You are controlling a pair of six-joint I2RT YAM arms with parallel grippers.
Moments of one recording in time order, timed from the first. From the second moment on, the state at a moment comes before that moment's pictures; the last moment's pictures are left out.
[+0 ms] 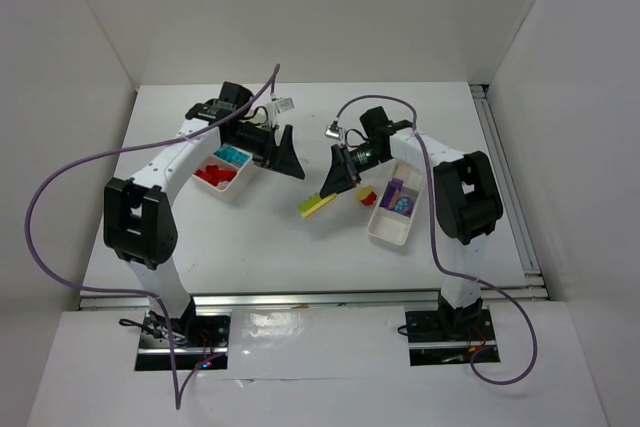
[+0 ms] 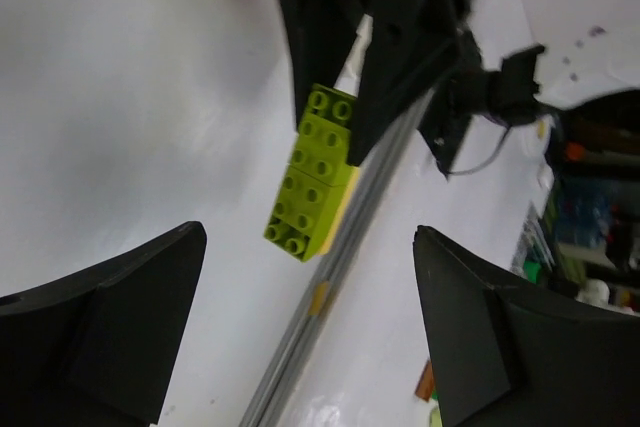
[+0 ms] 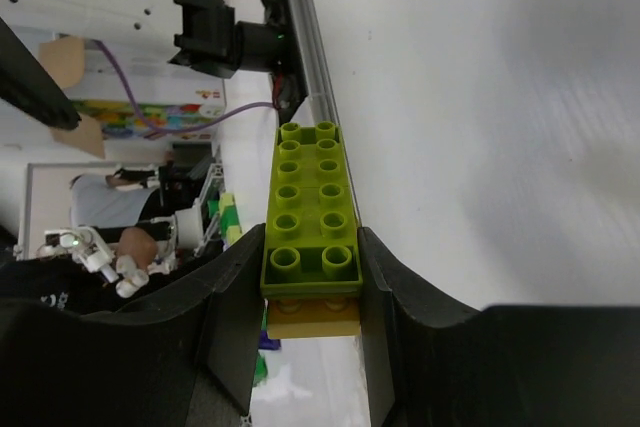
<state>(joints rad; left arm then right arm) -0.27 1.78 1.56 -0.84 0.91 0.00 0.37 1.97 1.44 -0.70 -1.22 -0.04</state>
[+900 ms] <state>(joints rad) -0.32 1.88 1.45 -0.89 1.19 0.15 0.35 1.97 1.51 -0.77 -1.27 -0.09</state>
